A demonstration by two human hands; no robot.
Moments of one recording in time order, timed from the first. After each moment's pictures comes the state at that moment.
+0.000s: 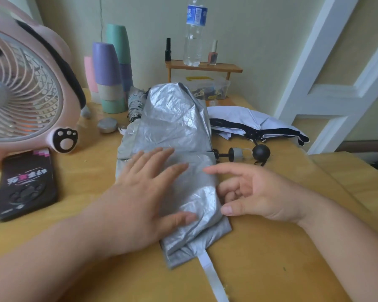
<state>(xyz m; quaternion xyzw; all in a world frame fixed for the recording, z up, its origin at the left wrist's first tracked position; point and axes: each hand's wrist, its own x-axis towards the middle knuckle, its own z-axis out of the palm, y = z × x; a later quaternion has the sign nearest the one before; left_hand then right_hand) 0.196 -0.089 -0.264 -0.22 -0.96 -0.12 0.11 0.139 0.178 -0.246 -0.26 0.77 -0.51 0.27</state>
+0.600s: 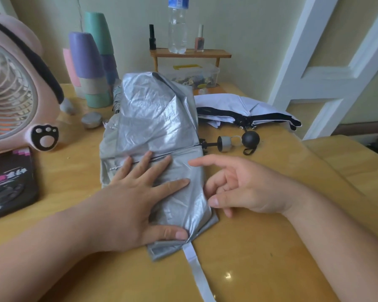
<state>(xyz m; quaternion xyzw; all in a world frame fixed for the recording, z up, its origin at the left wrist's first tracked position) 0.182 -0.080 -0.283 -0.24 -0.97 0.01 -0.05 0.141 0.184 -0.255 -0.26 0.78 -0.50 0.27</state>
